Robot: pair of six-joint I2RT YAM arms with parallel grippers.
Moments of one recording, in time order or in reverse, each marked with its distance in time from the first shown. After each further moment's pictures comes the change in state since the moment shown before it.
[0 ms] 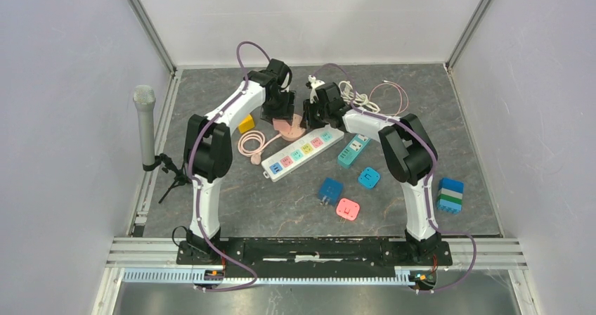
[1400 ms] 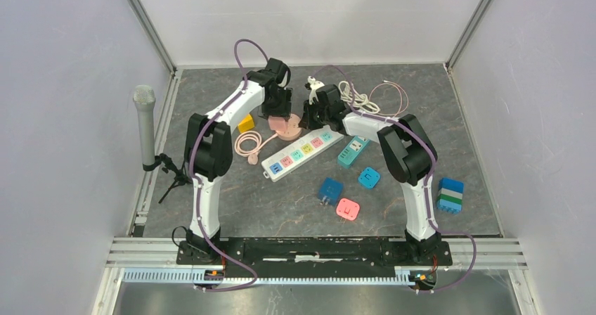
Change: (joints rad) left arm 0.014 0.019 0.002 0.049 -0.076 -0.010; right arm 0.007 0.003 -0.034 0.086 -0.037 -0.001
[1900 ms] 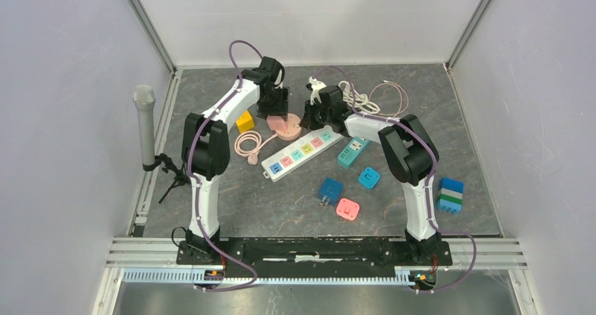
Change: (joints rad) left arm 0.038 -0.004 -0.001 -0.007 0.118 0.011; right arm -0.009 -0.012 -0.047 0.082 -0.039 -0.026
